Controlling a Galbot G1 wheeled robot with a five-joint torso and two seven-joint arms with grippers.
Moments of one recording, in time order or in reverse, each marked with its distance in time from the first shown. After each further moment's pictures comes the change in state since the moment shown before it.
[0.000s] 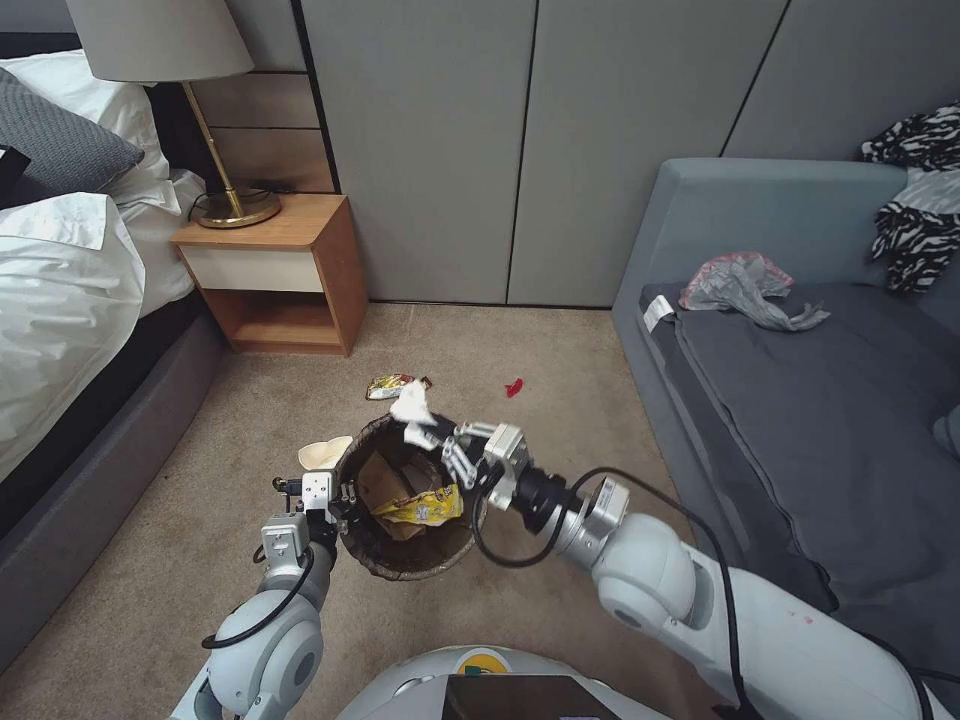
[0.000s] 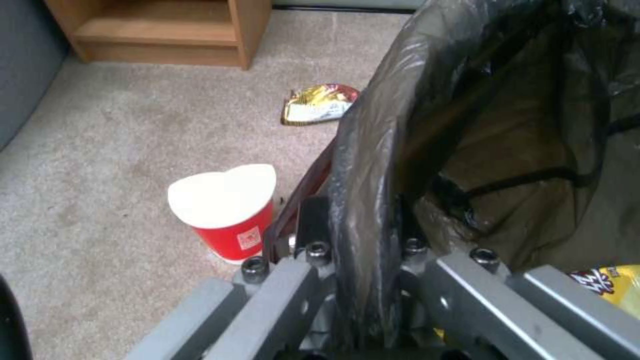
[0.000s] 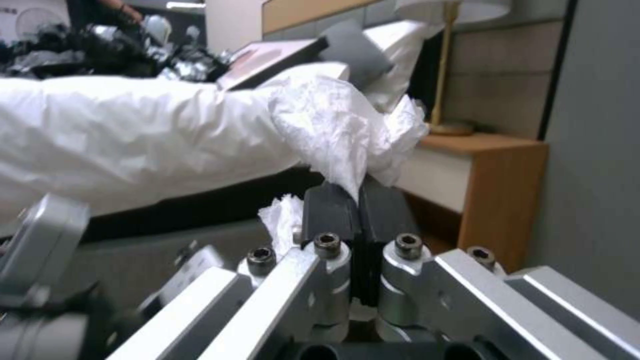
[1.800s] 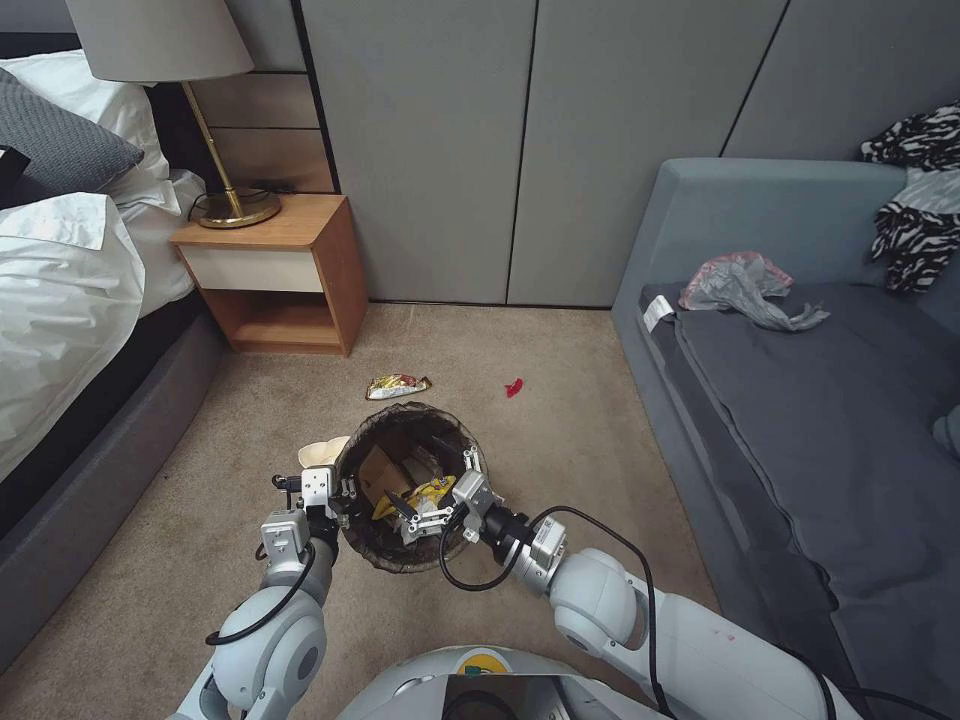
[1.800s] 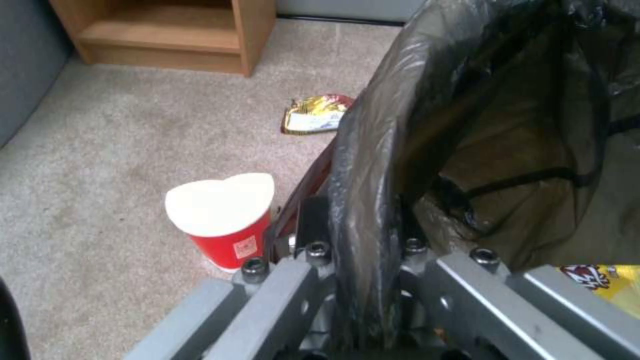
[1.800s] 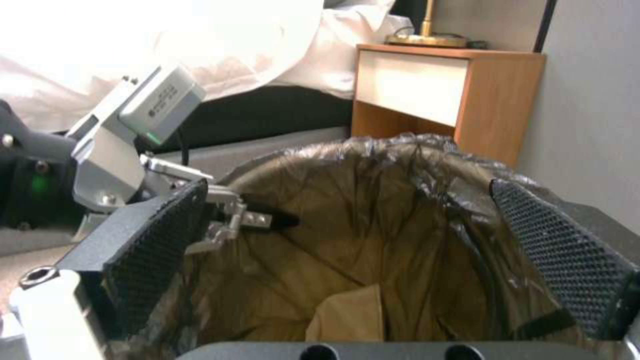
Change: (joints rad) left arm -0.014 -0.022 0.001 0.006 -0.004 -0.016 -0.005; right arm -0.016 0.117 -0.111 -0.229 -0.138 0.030 0.062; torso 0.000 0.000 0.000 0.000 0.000
